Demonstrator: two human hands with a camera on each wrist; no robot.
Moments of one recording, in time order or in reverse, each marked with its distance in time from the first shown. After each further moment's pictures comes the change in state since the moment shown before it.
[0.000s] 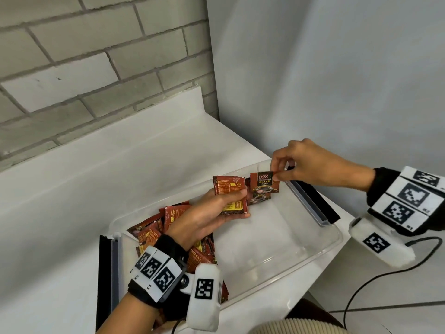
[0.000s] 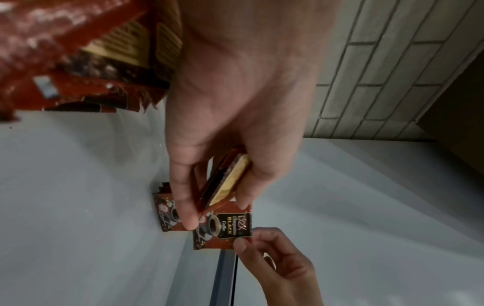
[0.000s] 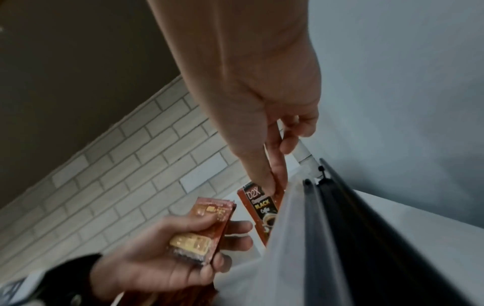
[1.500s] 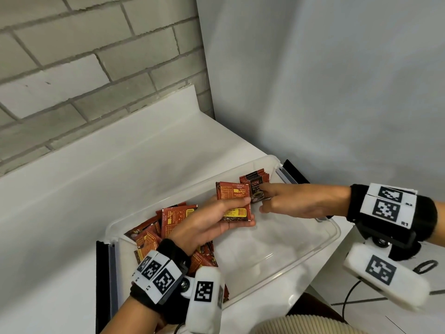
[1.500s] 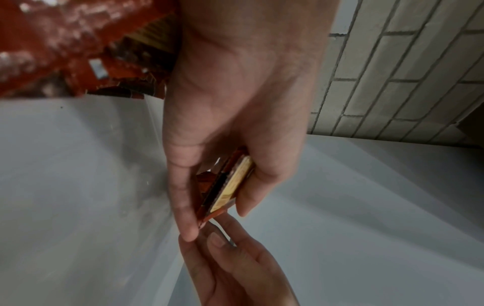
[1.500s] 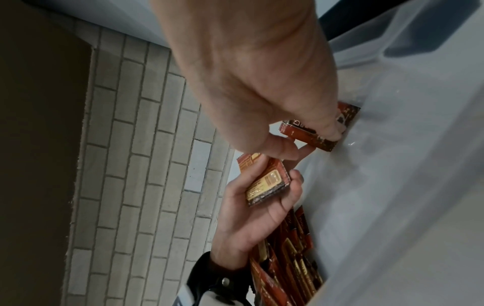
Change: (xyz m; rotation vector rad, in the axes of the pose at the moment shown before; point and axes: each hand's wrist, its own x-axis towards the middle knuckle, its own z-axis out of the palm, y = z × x) left_hand 0.000 -0.007 0.004 -0.018 -0.049 -0.141; right_hand -0.019 -0.039 0.042 0.630 -0.541 0.402
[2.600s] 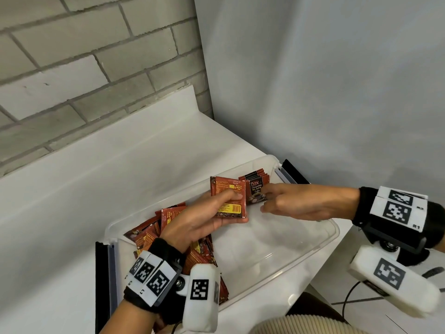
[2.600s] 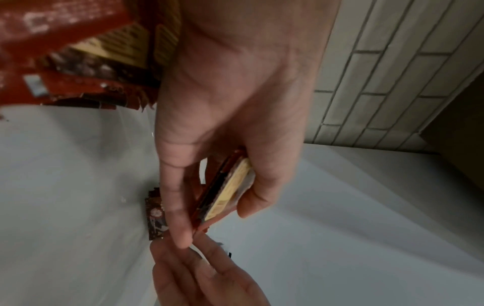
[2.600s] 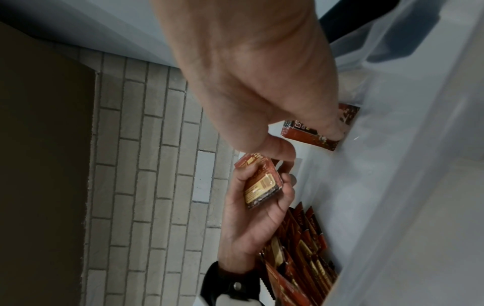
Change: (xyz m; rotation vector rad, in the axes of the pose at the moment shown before) left_hand -0.002 0.008 -0.006 0.005 0.019 0.036; right_hand -0.002 0.009 -0.001 0.184 0.019 0.008
